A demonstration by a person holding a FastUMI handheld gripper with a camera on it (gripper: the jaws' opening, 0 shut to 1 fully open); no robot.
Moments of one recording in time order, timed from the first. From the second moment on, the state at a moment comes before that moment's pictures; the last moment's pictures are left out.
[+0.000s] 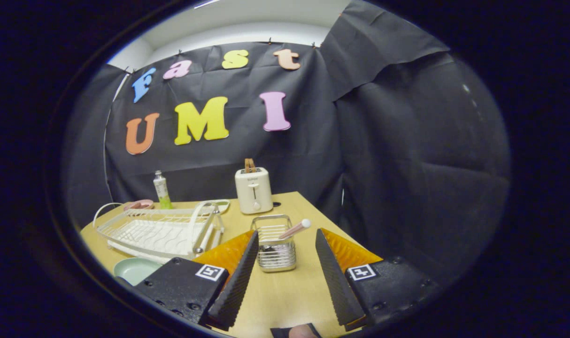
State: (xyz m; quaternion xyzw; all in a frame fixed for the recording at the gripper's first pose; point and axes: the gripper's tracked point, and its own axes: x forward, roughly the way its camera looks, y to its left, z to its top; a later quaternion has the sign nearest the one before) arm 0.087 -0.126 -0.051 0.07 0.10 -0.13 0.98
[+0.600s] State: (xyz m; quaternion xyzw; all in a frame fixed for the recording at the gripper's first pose) arm 0.155 -0.127 -0.074 0.14 0.10 -0.07 0.98
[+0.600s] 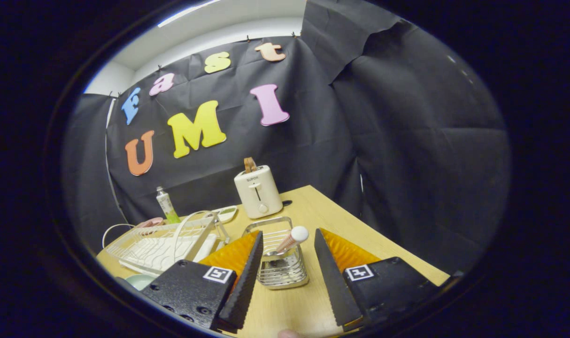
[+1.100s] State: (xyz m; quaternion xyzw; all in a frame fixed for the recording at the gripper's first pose) arm 0.165 -0.113 -0.056 0.14 0.10 -0.03 0.98
